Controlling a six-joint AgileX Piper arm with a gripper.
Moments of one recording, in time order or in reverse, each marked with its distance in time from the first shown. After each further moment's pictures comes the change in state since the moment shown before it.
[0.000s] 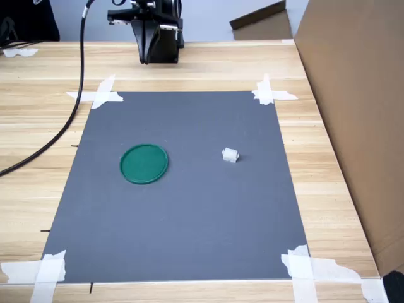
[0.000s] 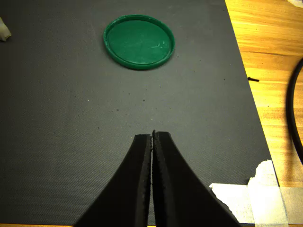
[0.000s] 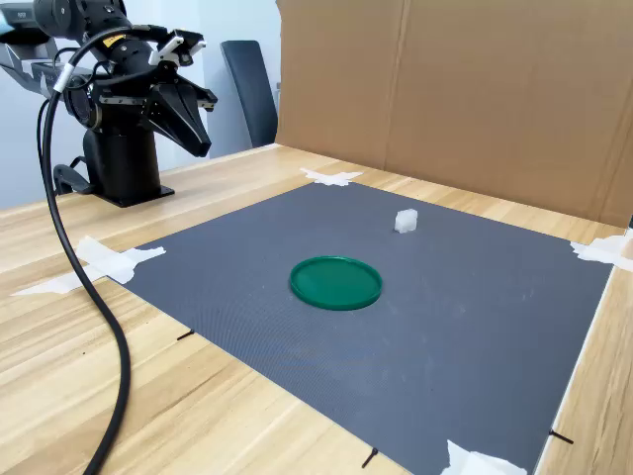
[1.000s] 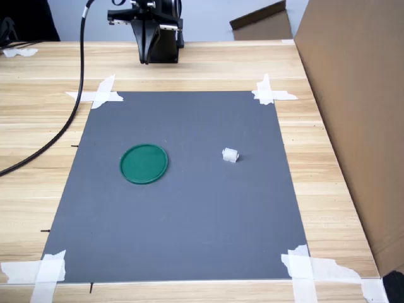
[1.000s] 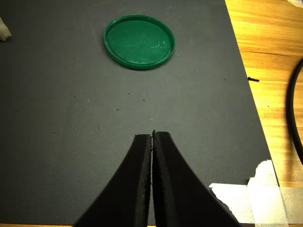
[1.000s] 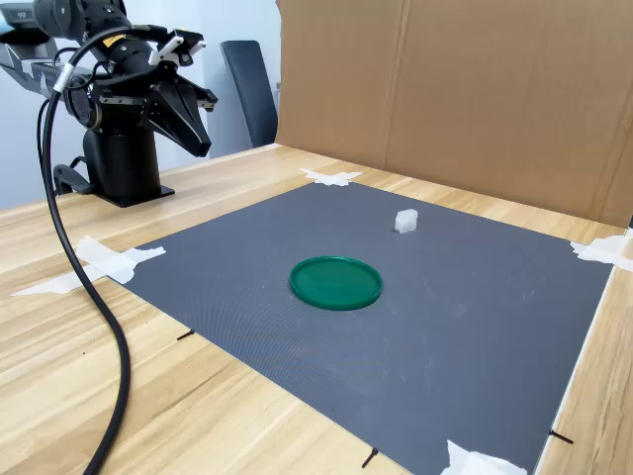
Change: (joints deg) arm 0.0 0.0 0.0 0.0 0.0 0.0
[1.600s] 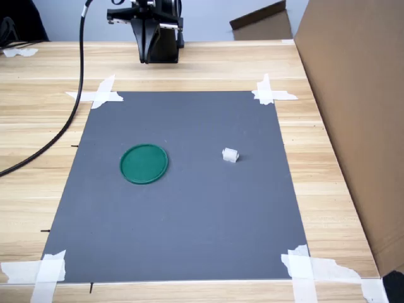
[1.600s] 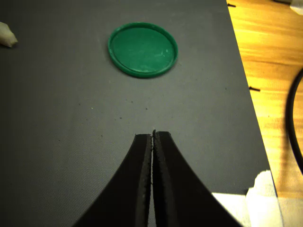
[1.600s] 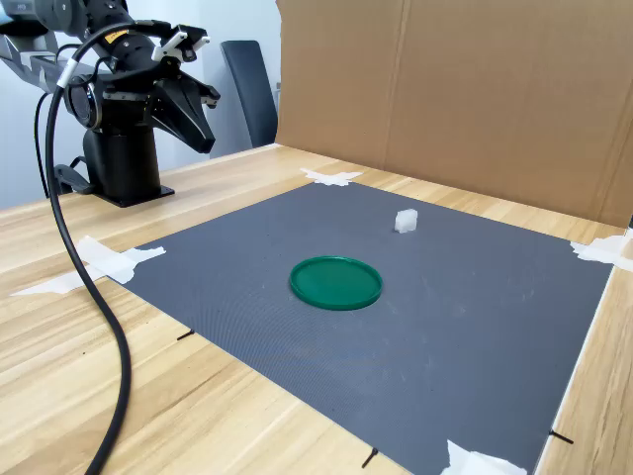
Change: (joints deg) arm 0.0 2.1 -0.2 0.4 -2.4 -0.3
